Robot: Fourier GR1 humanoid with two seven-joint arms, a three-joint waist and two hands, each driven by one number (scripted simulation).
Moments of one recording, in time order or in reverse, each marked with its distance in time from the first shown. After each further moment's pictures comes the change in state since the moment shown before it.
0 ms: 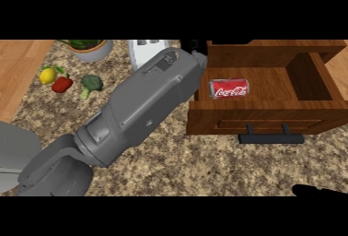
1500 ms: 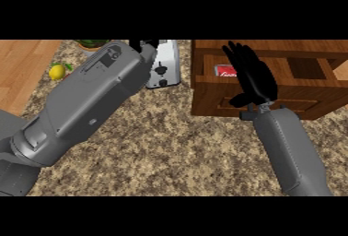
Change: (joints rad) left arm 0.172 0.257 -0.005 -0.324 -0.156 0.050 0.233; right arm -0.608 -0.028 0.251 1.240 0.765 -0.597 -0.172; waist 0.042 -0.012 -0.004
